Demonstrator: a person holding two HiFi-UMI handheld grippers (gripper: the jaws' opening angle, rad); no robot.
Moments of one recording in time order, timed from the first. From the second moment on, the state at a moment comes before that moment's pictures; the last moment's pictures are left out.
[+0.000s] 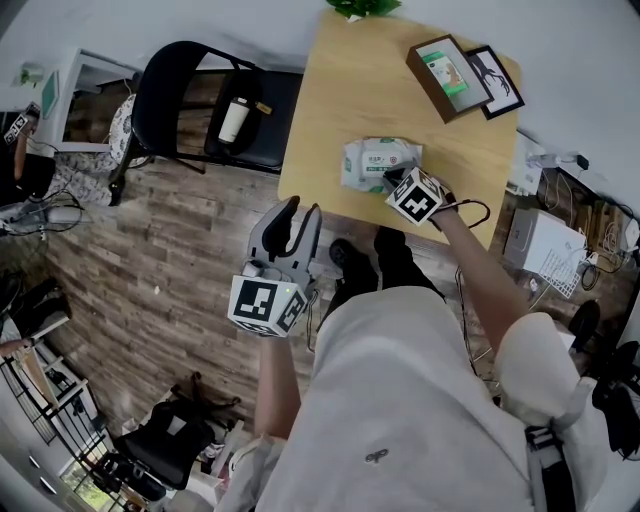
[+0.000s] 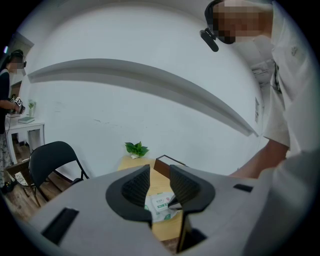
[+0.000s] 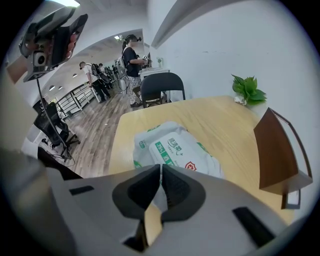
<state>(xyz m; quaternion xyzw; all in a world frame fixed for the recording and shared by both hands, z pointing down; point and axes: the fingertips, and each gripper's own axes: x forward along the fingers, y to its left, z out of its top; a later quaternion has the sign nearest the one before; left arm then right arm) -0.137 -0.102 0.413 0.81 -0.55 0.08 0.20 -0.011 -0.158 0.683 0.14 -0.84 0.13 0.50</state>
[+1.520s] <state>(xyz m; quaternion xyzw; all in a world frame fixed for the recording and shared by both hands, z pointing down) -0.177 -0.065 0.422 0.81 -0.54 0.07 0.22 -0.021 -0.154 0.692 0.11 -0.69 -0.24 0.68</state>
